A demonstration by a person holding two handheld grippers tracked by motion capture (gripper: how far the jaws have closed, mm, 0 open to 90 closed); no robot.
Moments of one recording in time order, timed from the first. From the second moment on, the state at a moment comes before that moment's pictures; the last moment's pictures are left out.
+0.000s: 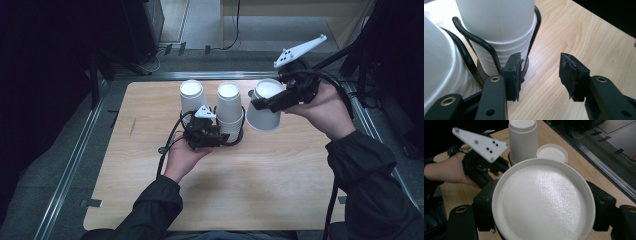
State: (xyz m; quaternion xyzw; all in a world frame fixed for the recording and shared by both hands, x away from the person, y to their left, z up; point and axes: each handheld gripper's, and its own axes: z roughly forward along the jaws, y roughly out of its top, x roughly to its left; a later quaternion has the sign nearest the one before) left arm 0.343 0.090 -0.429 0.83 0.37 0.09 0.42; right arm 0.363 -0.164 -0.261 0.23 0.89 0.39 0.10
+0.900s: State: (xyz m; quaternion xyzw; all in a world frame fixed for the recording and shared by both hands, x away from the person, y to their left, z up) left arm 0.321 0.126 -0.447 0.85 0.30 0.03 0.44; right arm 0.336 -0.163 -0.378 0.20 0.89 0.40 0.06
